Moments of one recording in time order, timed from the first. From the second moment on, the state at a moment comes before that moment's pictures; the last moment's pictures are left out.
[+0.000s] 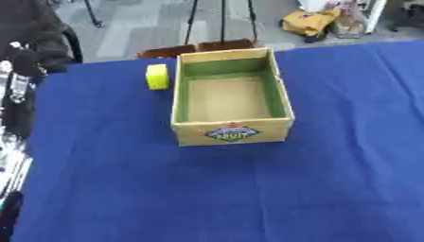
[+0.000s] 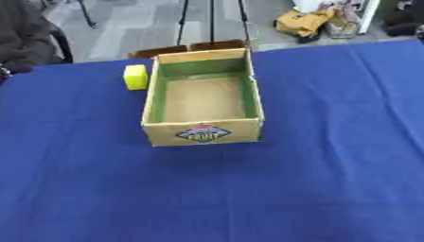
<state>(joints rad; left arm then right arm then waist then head) -0.53 0.47 0.05 -1.60 0.00 -0.02 0.05 -0.45 -0.66 0.00 -1.83 -0.18 -0.08 -0.18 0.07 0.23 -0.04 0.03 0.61</state>
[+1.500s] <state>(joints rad) -1.02 0.64 -0.10 -0.77 -0.51 0.25 -0.09 -0.54 -0.67 0.07 -1.88 -0.19 -0.07 -0.09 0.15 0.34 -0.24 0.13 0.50</state>
